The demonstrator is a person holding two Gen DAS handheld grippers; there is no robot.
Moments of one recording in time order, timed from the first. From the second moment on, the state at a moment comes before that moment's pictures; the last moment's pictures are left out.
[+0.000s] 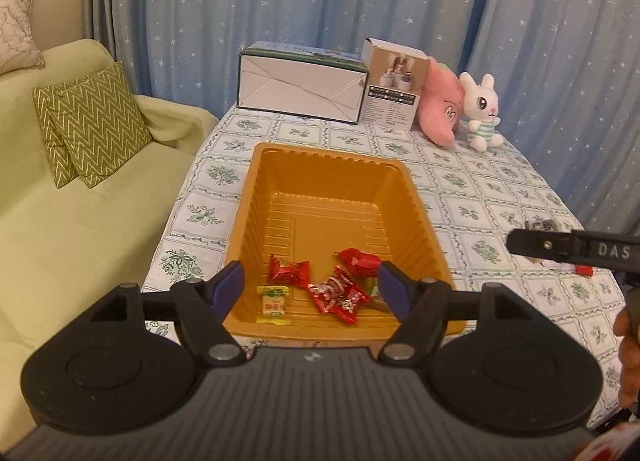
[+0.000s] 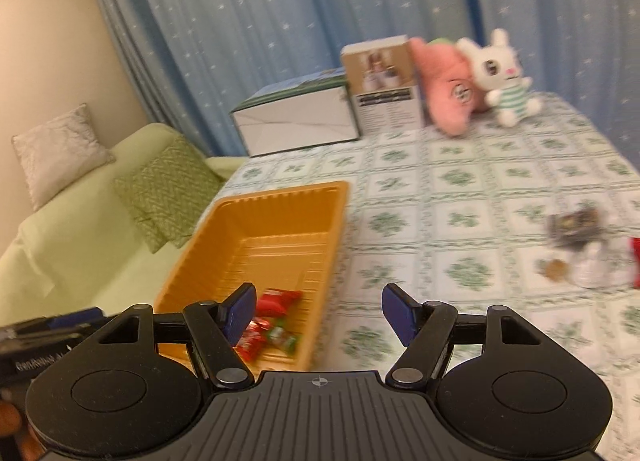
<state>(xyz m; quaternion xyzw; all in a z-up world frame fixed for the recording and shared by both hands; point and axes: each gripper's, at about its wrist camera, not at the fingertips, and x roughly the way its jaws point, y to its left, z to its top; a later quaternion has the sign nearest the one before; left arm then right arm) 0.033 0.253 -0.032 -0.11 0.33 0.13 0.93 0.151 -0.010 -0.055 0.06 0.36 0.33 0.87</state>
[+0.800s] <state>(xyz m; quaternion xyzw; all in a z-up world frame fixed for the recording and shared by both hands) 0.051 0.139 0.016 -0.07 0.31 0.02 0.95 0.129 -0.149 -0.047 0.08 0.34 0.22 0.91</state>
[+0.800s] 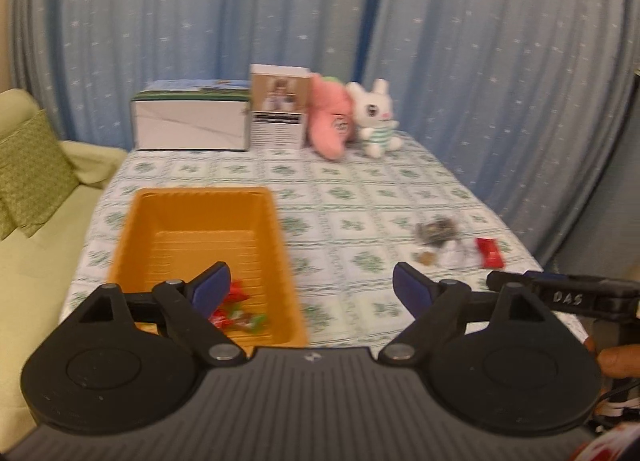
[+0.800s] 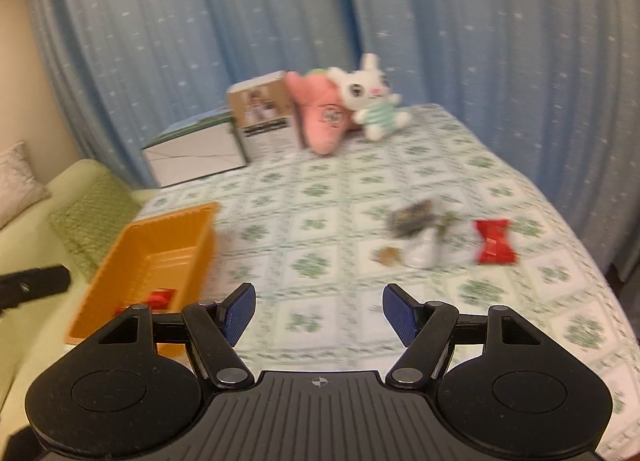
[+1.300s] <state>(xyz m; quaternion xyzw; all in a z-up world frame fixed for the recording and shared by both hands) 0.134 0.045 -0.023 -0.03 0.34 -0.07 0.94 0.168 -0.252 -0.082 0.10 0.35 0.12 0.92</state>
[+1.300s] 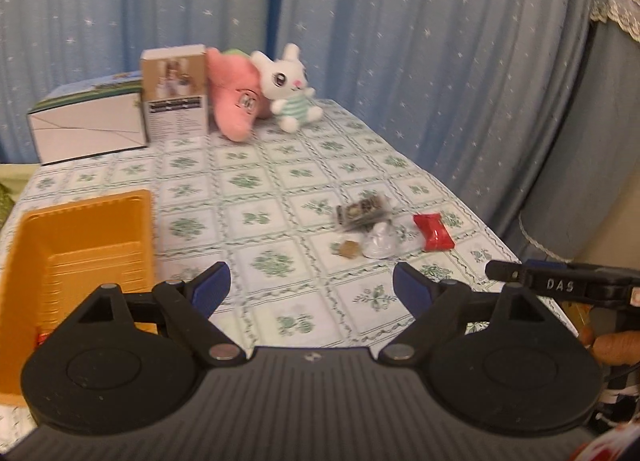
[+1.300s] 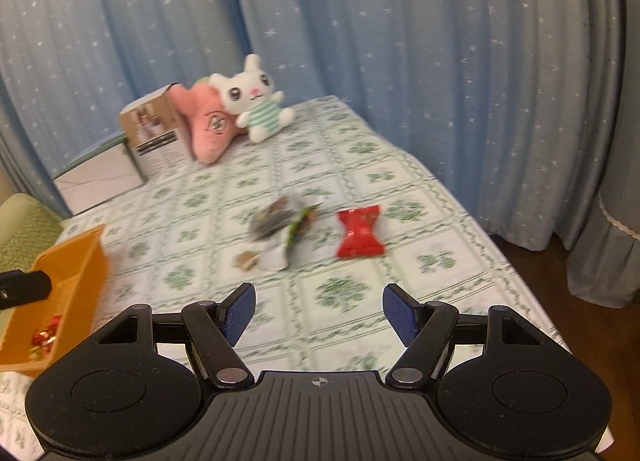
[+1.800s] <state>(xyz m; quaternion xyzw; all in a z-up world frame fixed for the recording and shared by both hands) 0.208 0.026 -0.084 0.01 0.35 -0.09 0.93 0.242 -0.259 -0.102 0.09 0.35 0.11 0.92</state>
